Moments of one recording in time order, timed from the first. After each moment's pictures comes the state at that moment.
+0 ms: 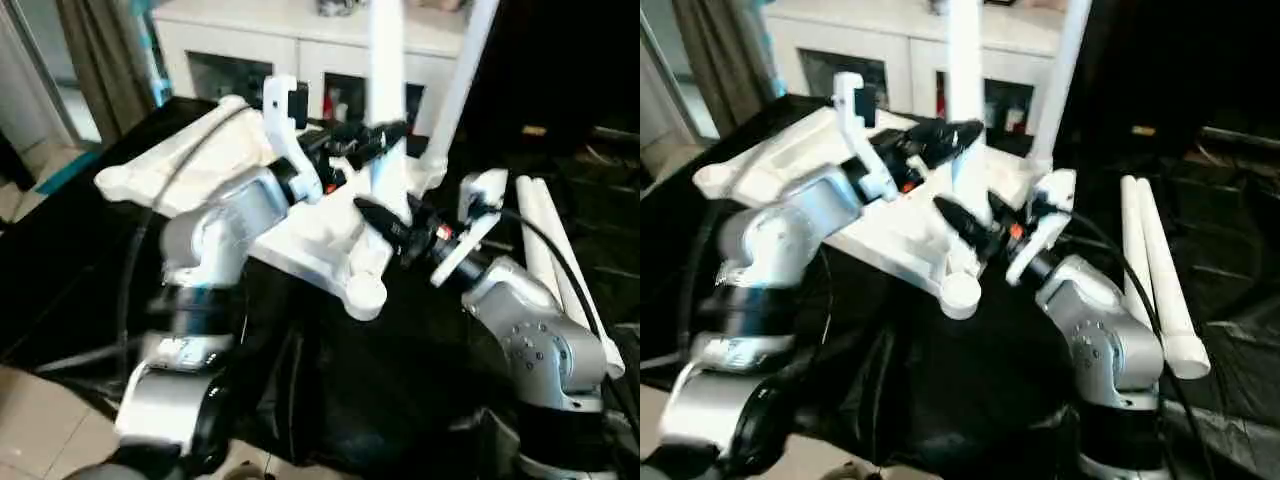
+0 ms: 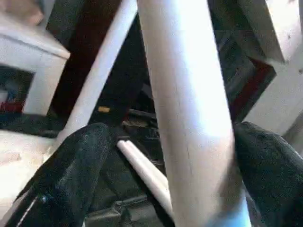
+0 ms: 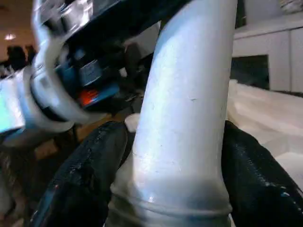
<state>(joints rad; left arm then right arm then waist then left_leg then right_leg) -0.83 0.00 0.15 0.29 -0.57 0.68 -0.50 -0.33 -0.09 -0.12 -0.20 0.46 0.63 0.65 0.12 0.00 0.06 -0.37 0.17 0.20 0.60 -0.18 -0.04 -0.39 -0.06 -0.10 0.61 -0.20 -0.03</state>
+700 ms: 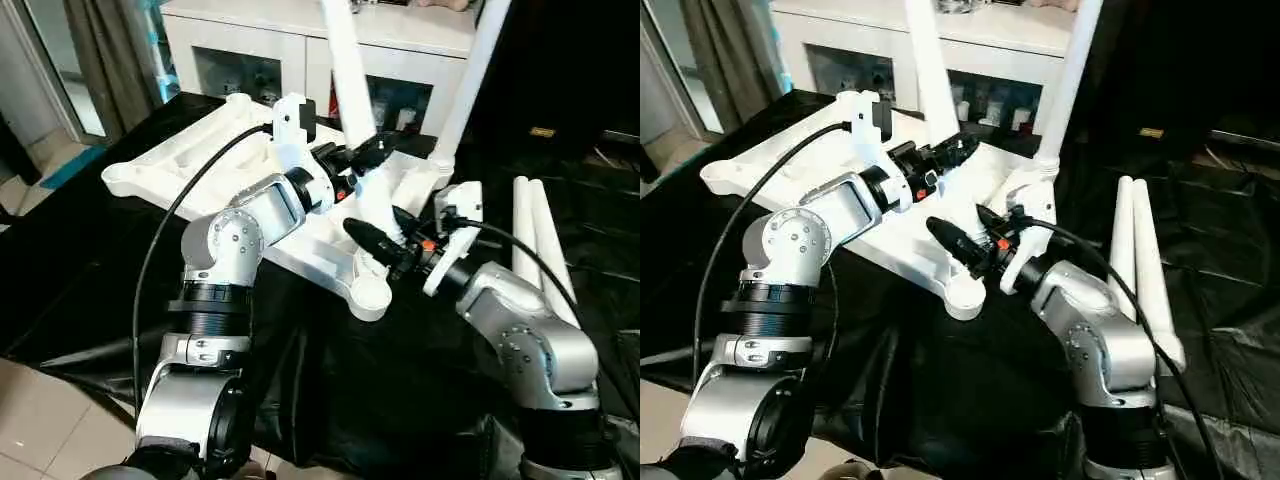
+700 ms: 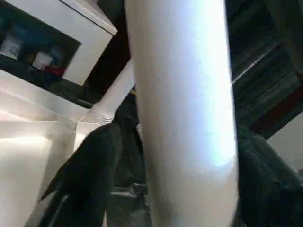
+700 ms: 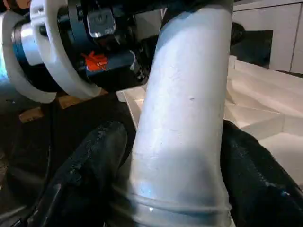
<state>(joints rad) -0.83 -0.06 0.20 0.28 -0.59 0.77 -0.28 -0.33 -0.14 -0.03 -0.15 0.39 0.58 0.62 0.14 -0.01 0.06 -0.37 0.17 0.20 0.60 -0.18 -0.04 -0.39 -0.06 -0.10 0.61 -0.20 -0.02</state>
